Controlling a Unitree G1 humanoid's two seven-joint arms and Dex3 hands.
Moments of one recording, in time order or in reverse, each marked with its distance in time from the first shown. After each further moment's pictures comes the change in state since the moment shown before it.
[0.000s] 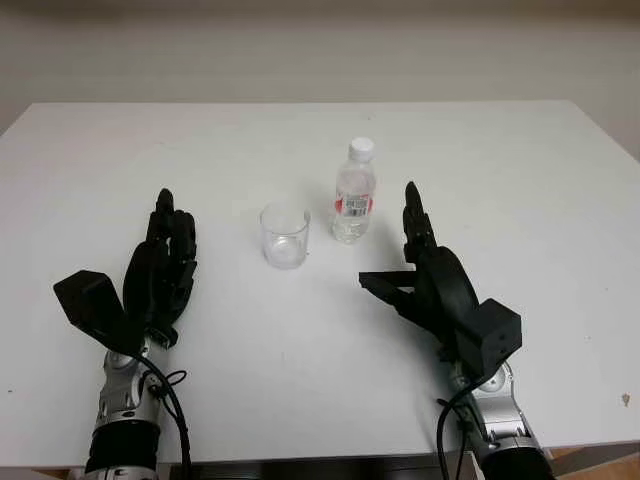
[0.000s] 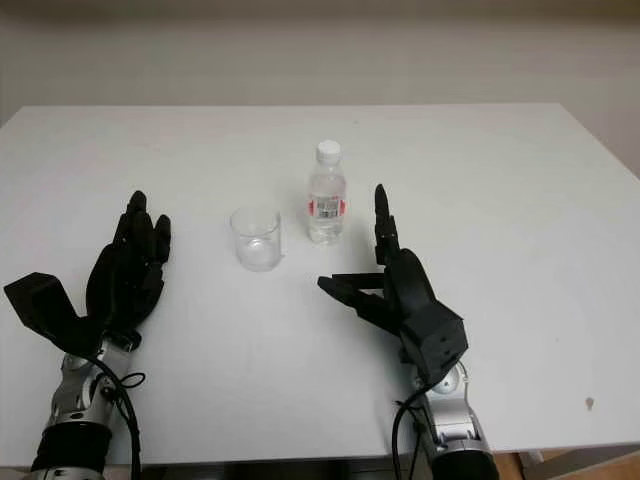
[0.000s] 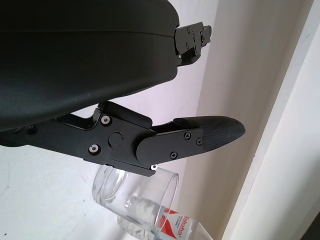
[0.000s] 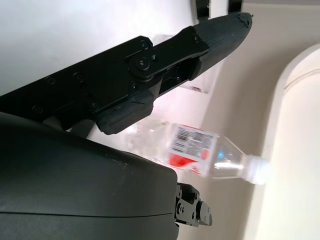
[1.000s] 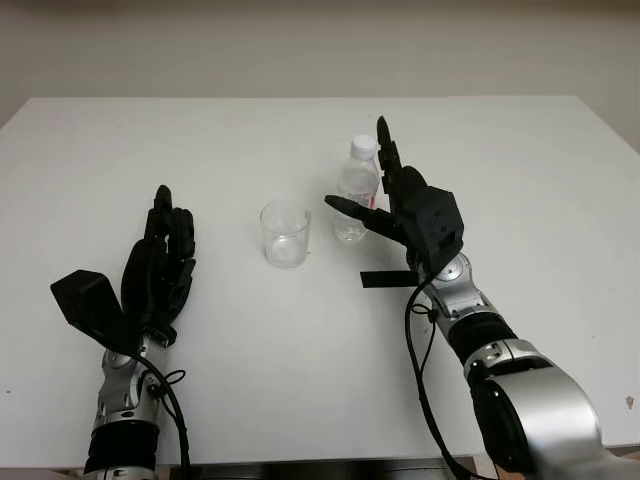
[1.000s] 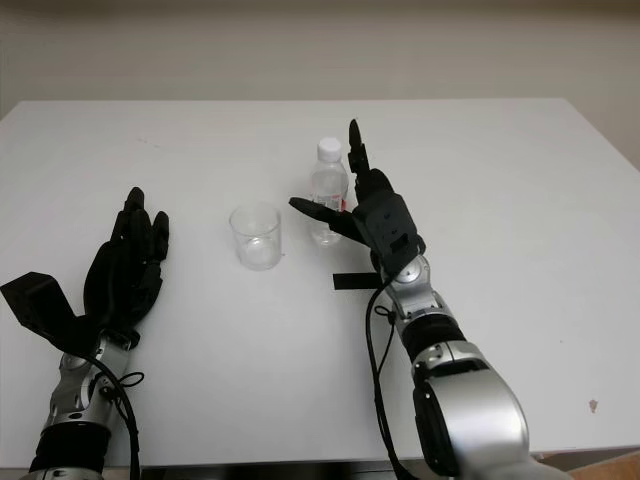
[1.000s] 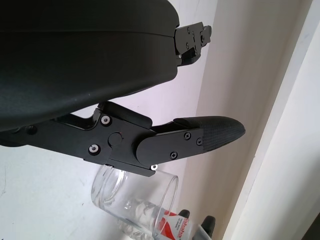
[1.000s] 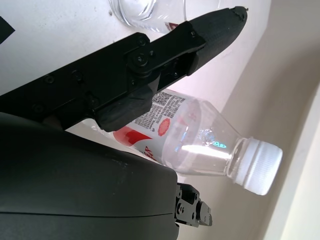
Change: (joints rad) left arm 0.006 0.001 -0.003 -0.024 0.000 0.008 -0.001; right arm -0.585 -0.019 -0.001 0.723 -0.122 -0.021 -0.120
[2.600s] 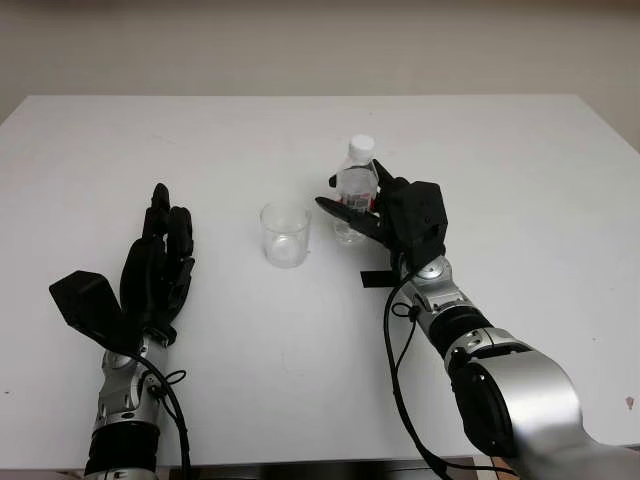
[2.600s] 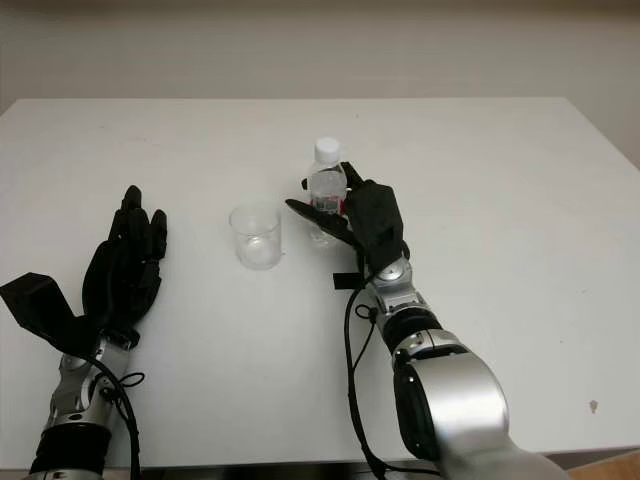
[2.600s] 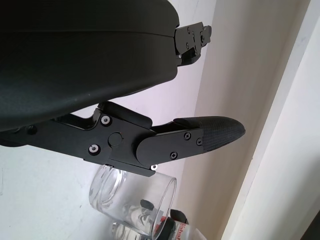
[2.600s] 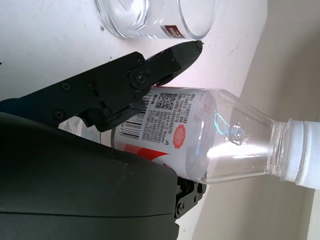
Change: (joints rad) left arm 0.007 -0.006 -0.002 -0.012 0.001 -0.015 0.017; right arm -0.055 0.070 -0.056 0.133 0.030 0.025 -0.044
